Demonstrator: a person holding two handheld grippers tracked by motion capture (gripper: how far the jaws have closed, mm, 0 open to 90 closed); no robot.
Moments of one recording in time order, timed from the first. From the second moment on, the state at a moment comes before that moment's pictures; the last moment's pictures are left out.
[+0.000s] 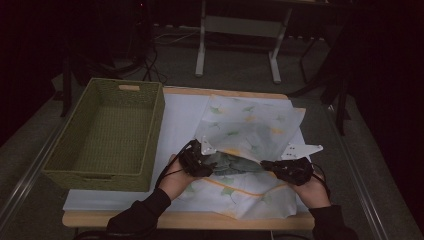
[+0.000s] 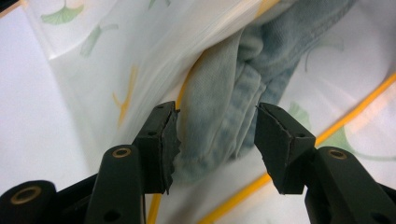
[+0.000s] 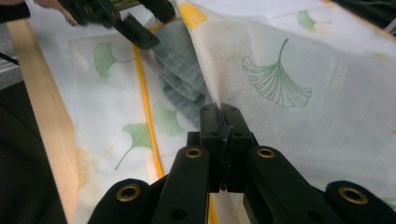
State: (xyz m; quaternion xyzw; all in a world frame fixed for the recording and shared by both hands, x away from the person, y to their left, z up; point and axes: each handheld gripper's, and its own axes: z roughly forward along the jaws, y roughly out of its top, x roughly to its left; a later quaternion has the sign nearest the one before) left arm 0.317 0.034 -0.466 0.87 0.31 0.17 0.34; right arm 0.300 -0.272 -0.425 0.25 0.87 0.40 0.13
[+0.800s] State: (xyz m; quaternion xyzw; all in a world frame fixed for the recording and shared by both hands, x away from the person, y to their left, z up) left arm 0.273 0.087 -0.467 0.86 0.36 0.16 0.32; right arm 0.295 -0.281 -0.450 0.26 0.88 0.39 0.12
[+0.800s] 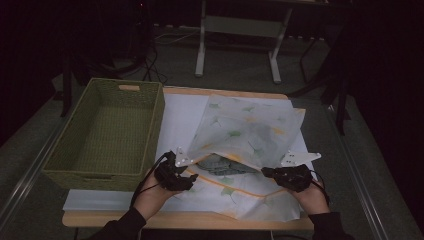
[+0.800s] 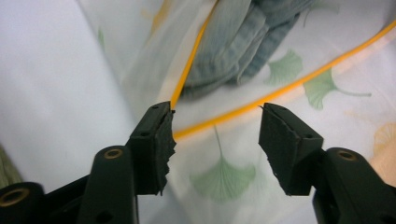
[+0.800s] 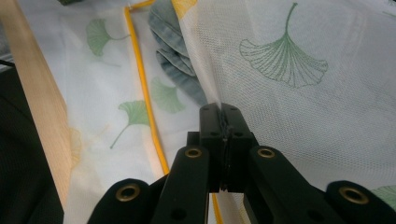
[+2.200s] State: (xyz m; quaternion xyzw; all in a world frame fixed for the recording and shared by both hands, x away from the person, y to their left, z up) left arm 0.310 0.089 -0.504 0.86 0.41 0.10 0.29; right arm 0.294 -0.301 -0.450 0.27 0.87 0.37 0.15
